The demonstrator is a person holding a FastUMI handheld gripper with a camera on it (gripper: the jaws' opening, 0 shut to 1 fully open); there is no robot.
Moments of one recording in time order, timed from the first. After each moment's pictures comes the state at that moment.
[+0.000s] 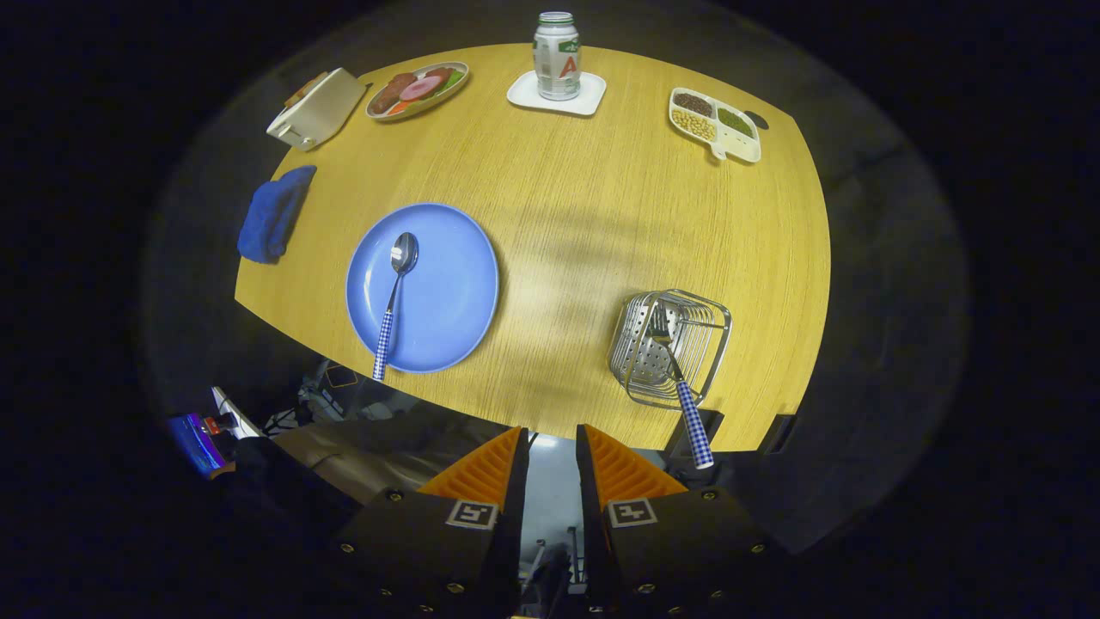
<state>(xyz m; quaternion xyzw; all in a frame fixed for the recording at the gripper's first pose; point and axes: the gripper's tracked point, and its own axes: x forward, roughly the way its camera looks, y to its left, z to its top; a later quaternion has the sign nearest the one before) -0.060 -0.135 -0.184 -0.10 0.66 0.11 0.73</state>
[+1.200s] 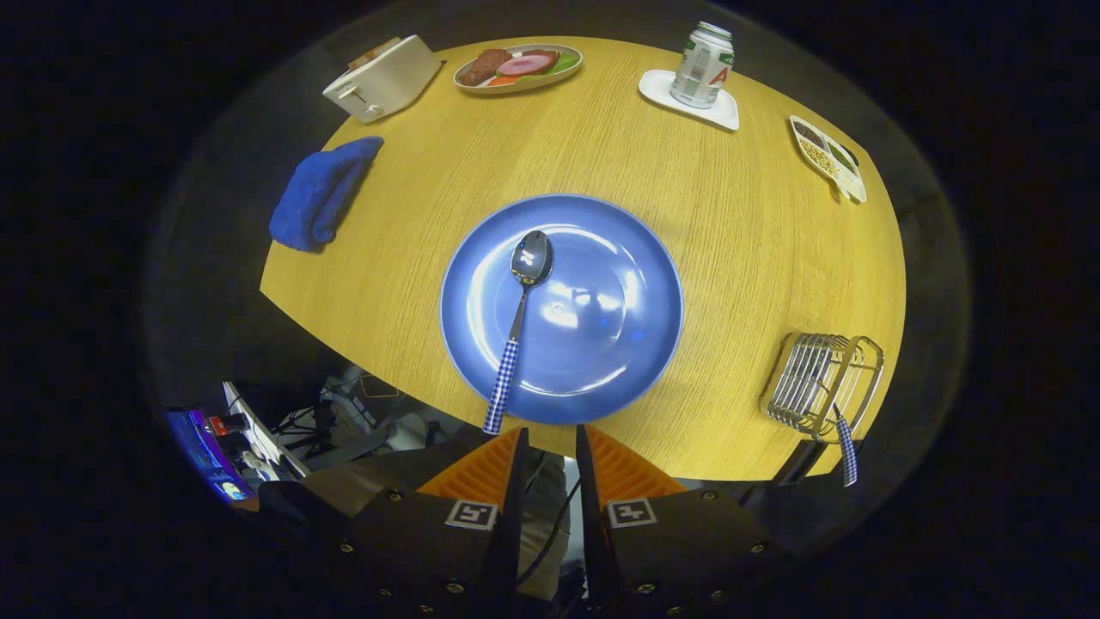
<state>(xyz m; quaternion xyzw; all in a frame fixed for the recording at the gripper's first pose) -0.071 0.012 -0.238 -0.08 0.65 0.17 0.73</state>
